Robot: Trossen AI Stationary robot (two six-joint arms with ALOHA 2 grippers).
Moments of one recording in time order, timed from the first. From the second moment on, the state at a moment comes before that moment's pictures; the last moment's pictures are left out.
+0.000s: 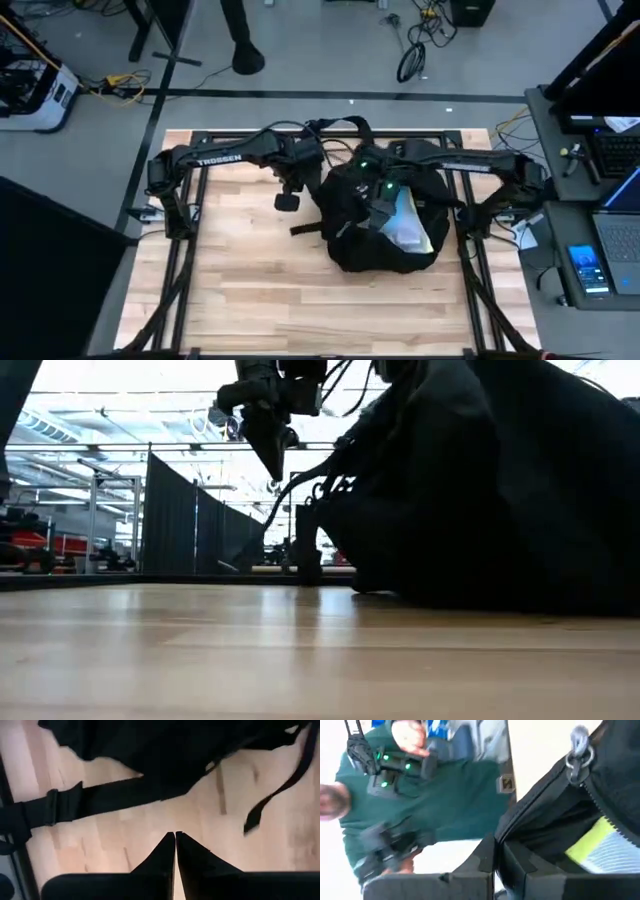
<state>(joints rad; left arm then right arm) 0.24 1.80 1.69 -1.19 0.06 0.40 -0.24 1.51 1.36 -0.96 -1.08 0.35</state>
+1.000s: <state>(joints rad) 0.21 1.80 1.69 -1.09 0.06 0.39 0.03 1.26 1.04 -1.33 -0.08 0.66</state>
